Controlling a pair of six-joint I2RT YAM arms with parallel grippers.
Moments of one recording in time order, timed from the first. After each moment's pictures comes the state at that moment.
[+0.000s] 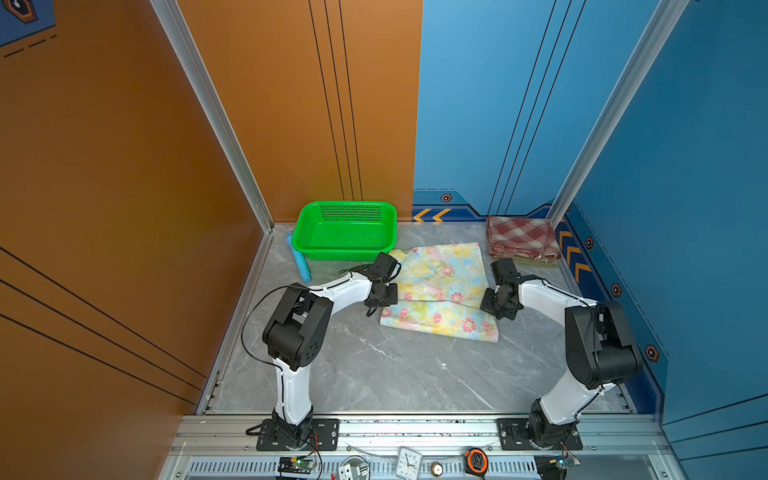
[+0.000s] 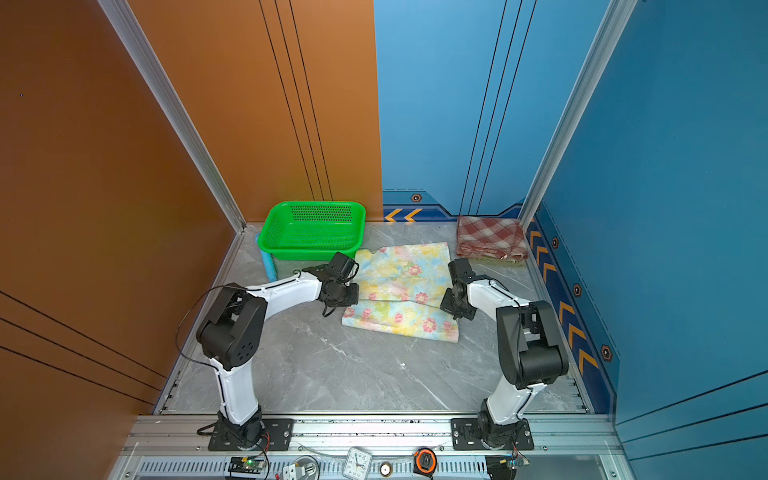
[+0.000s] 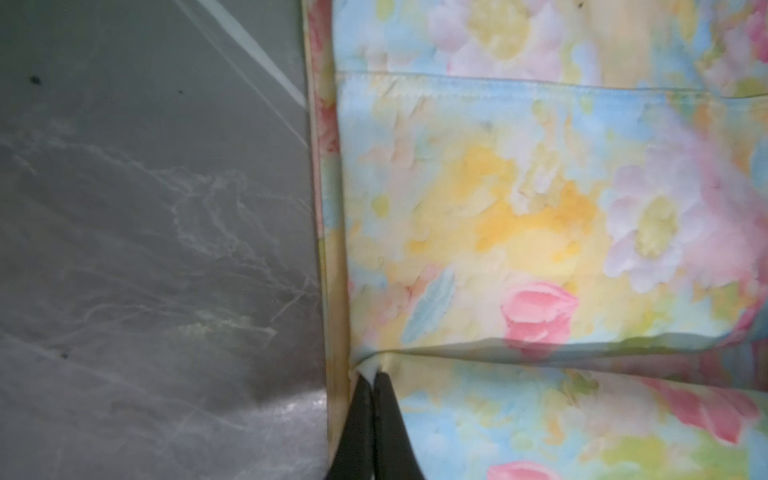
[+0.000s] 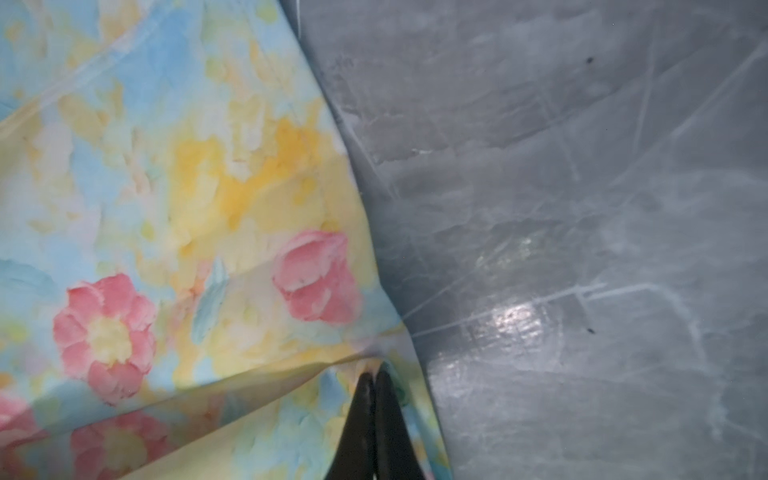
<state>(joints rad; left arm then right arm) -0.51 1.93 1.28 -0.50 0.00 -0.51 0.16 1.69 1.00 -0.57 0.04 0.58</state>
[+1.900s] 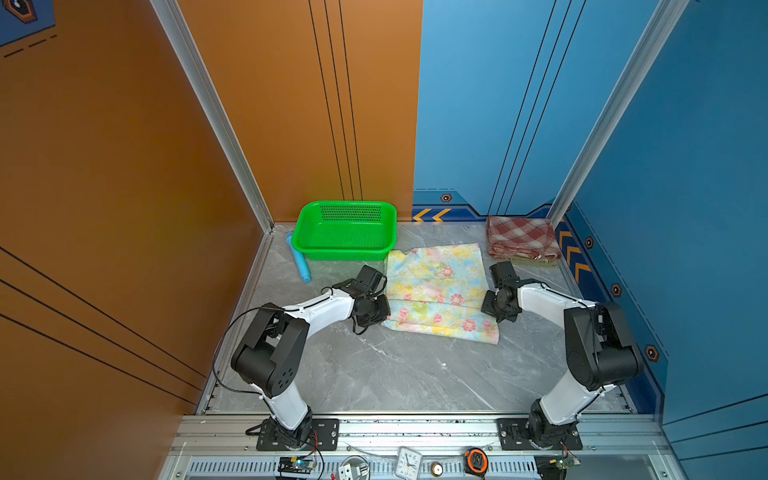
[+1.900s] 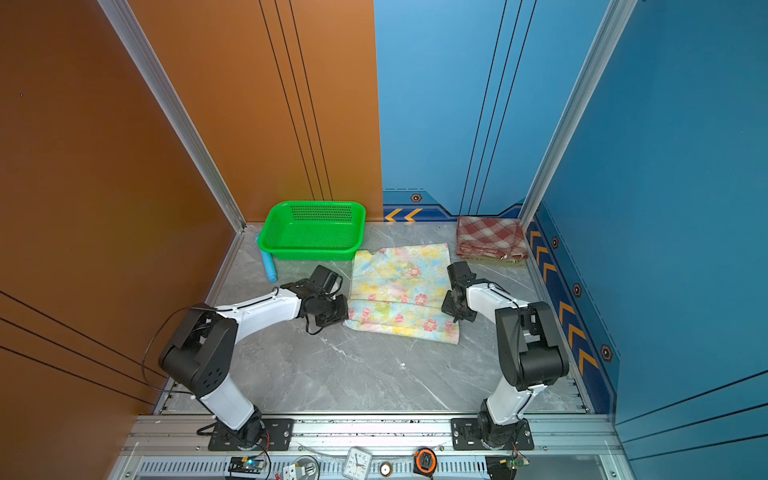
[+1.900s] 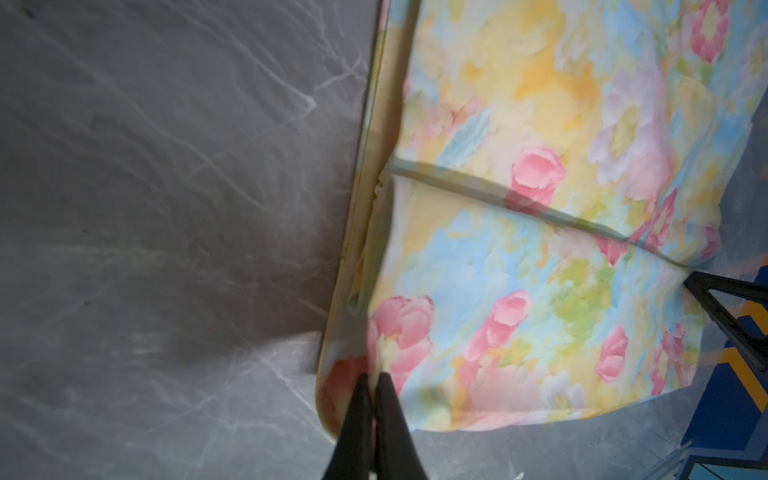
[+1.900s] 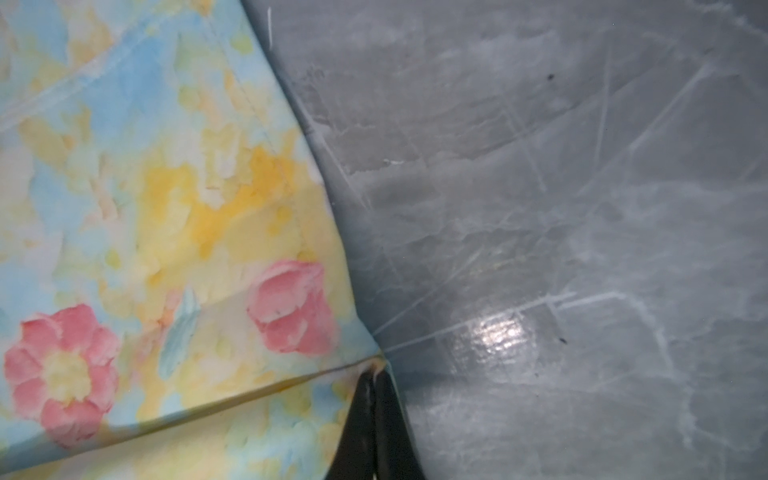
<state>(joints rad) -0.50 1.69 1.00 -0.43 0.21 -0.79 0.18 1.69 0.95 -0.52 0.09 0.58</state>
